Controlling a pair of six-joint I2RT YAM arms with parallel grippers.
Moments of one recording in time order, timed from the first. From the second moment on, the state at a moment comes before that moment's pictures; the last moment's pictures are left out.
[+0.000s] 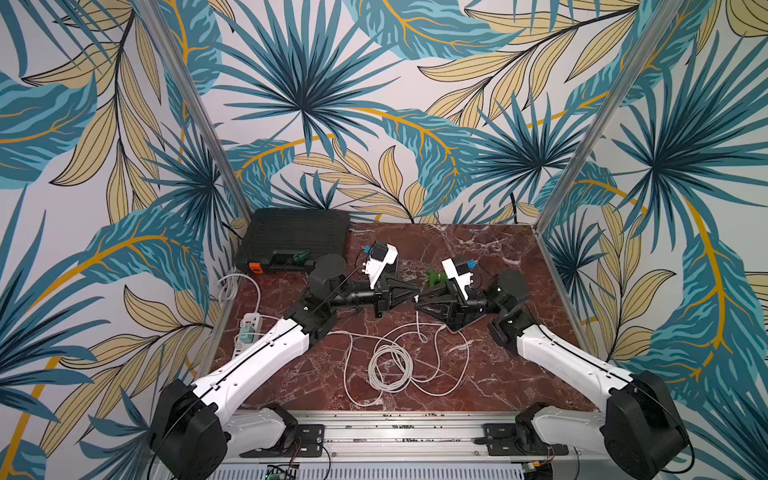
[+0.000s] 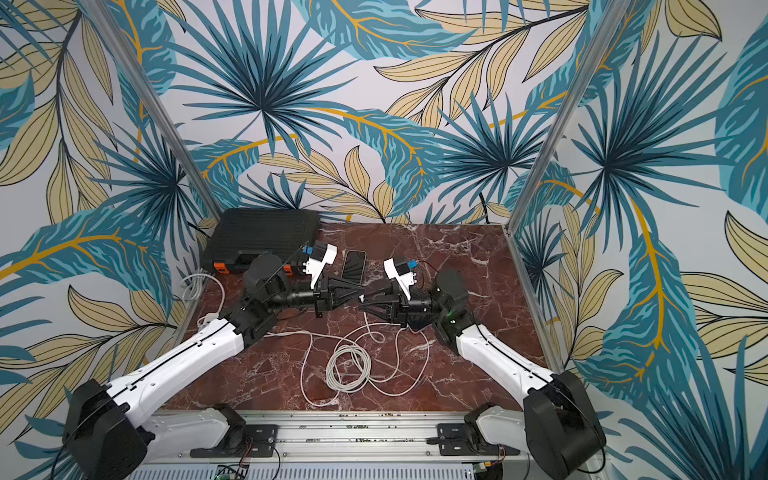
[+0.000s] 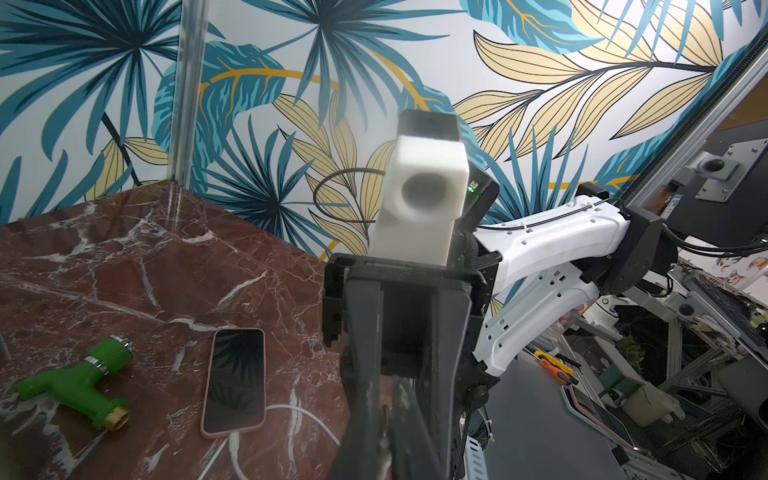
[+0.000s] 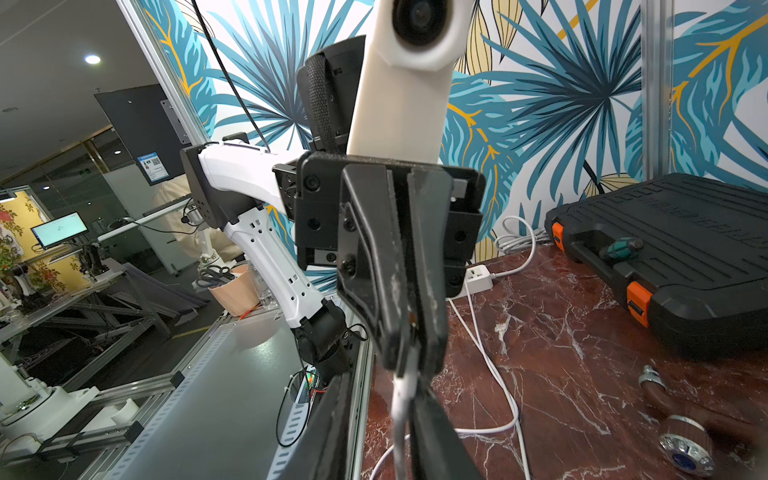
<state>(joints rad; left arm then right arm) -0.59 1.22 0.94 0.26 0.87 -0.42 0.60 1.25 0.72 0.71 -1.12 0.48</state>
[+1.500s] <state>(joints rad) -0.58 1.20 0.90 0.30 0.88 -0.44 0.60 1.27 0.74 0.74 -1.12 0.54</state>
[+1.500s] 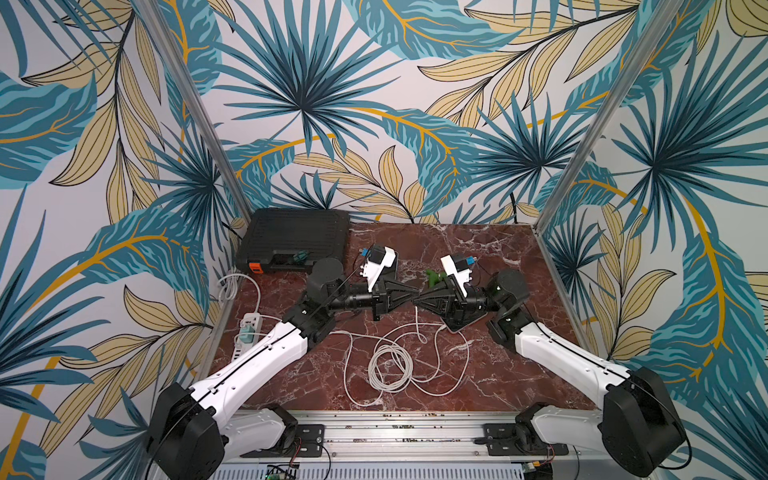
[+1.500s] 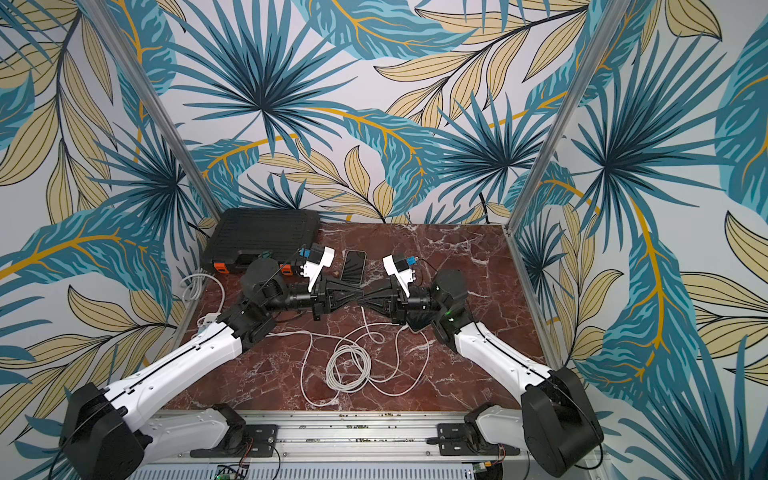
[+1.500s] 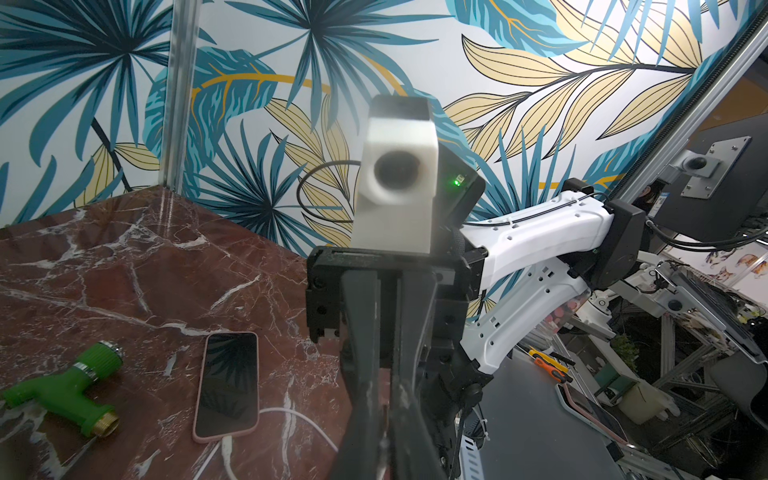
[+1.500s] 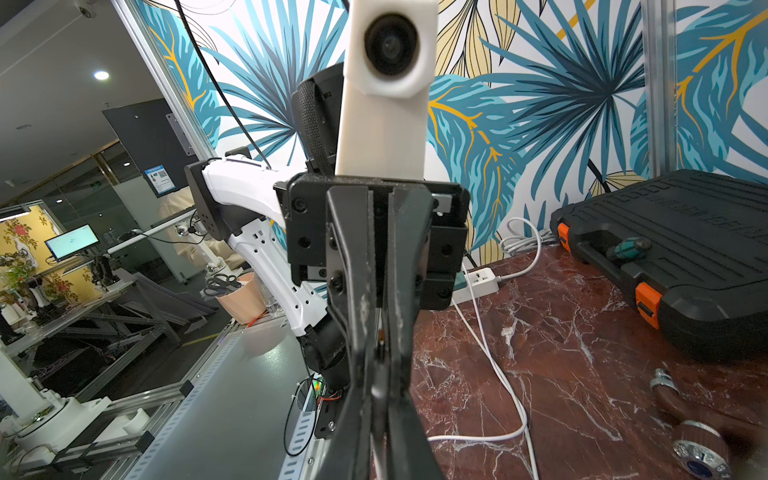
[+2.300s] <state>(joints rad) -0.44 1.60 1.33 -0.42 0.17 -0.41 0.58 1.27 0.69 0.47 -0.84 0.35</state>
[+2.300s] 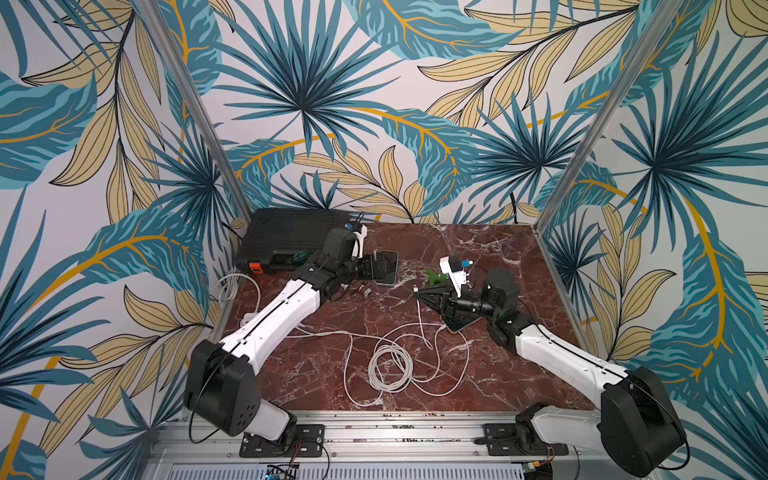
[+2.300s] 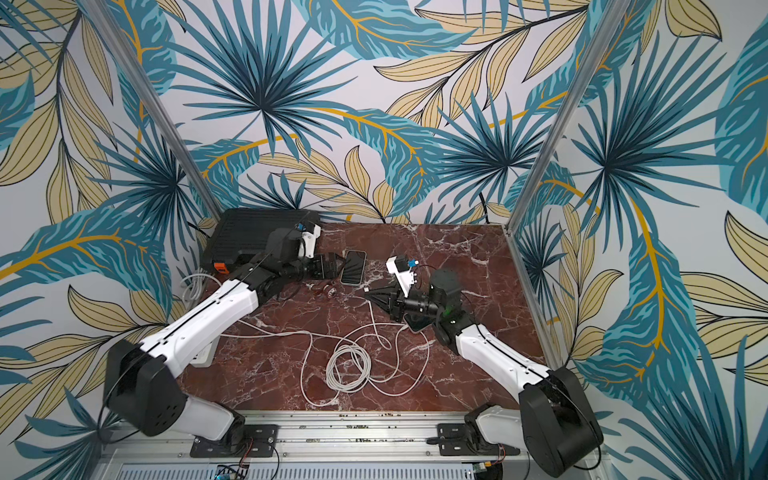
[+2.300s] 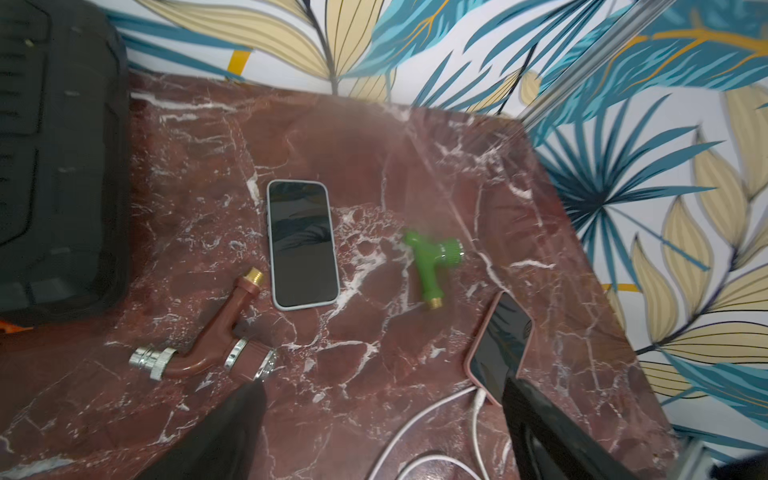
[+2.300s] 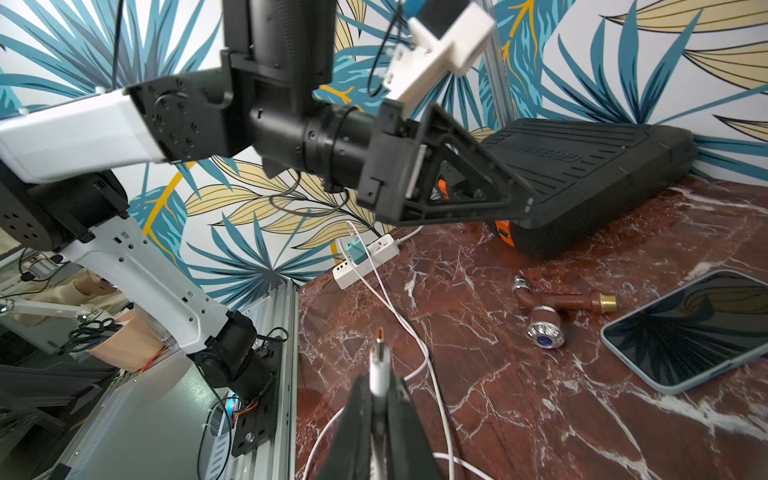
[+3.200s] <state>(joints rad) -0.47 2.39 2.16 -0.85 -0.02 -0.25 0.58 1.27 0.67 0.39 -0.82 0.32</state>
